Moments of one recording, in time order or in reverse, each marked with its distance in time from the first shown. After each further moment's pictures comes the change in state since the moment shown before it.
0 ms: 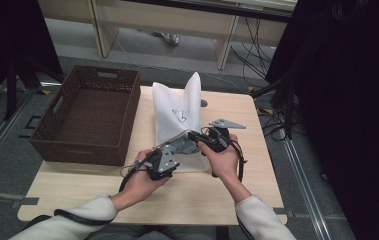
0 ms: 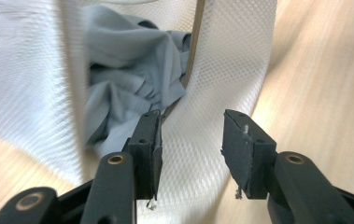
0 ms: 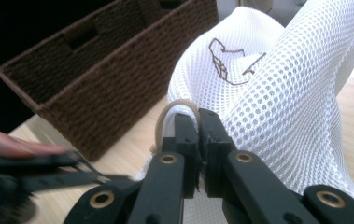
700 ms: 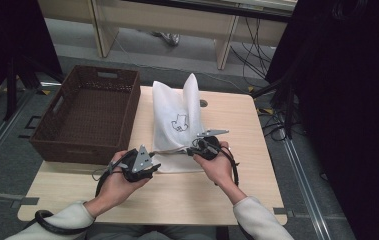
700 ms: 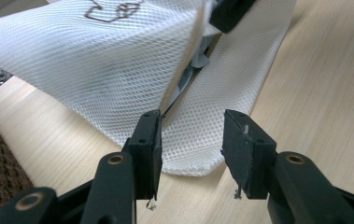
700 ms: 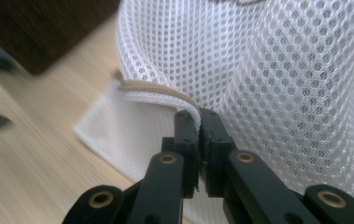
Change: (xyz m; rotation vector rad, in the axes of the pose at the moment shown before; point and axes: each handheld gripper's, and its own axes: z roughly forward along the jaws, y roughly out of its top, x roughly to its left) left arm 0.019 -0.028 -0.039 -0.004 0.013 -0.074; right arm -0.009 -0.037 0.033 0.288 -0.095 -0.044
